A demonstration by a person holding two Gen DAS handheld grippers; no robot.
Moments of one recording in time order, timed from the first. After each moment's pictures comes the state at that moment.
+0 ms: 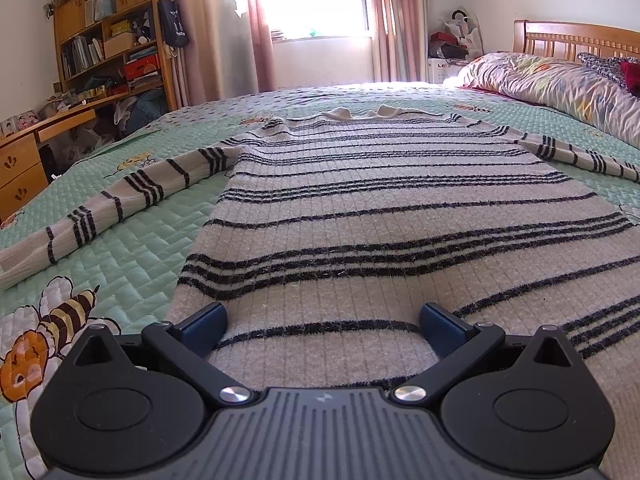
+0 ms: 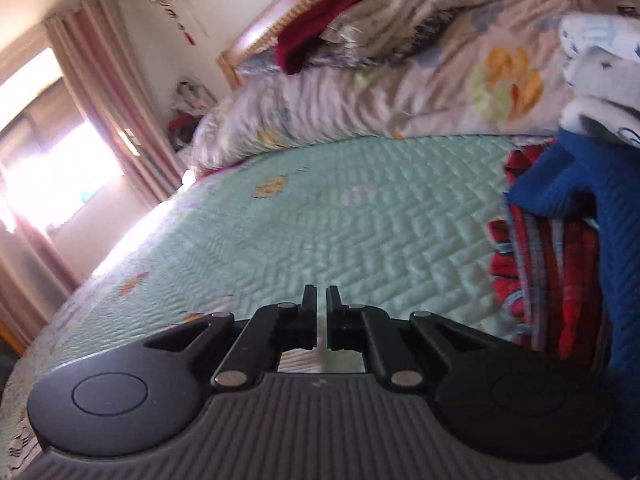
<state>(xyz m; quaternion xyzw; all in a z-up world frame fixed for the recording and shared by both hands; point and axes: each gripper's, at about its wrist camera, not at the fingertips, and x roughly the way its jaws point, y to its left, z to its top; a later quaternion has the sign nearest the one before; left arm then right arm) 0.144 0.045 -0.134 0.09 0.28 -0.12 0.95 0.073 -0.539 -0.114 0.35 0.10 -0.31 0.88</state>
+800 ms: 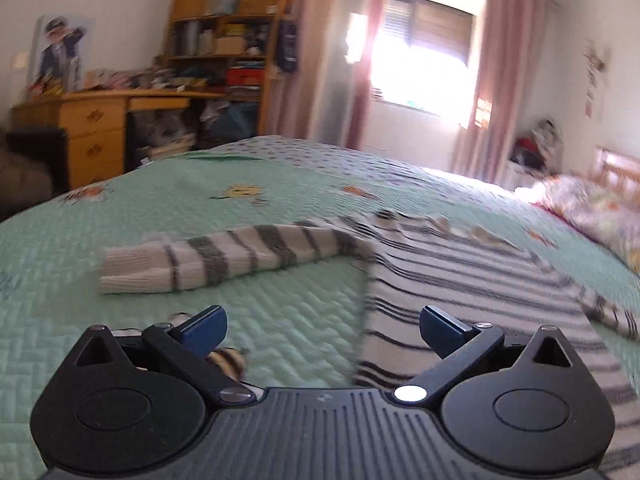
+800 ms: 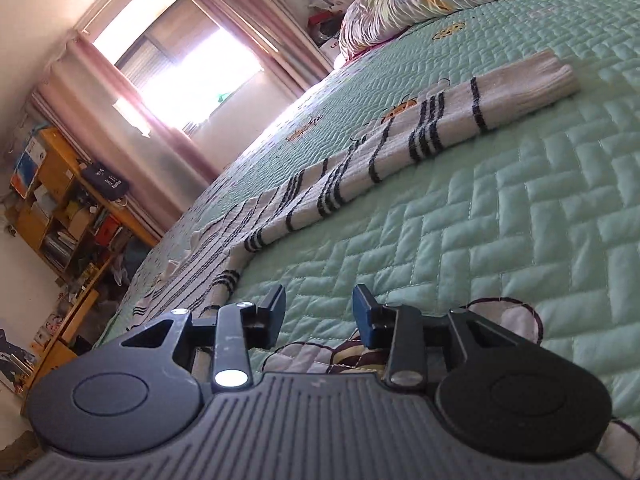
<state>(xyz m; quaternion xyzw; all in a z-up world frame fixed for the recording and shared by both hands) 0.150 0.182 -0.058 -0.10 0.22 0.00 0.97 0.106 -0.403 -0.159 0.38 0.18 -0.10 0.90</state>
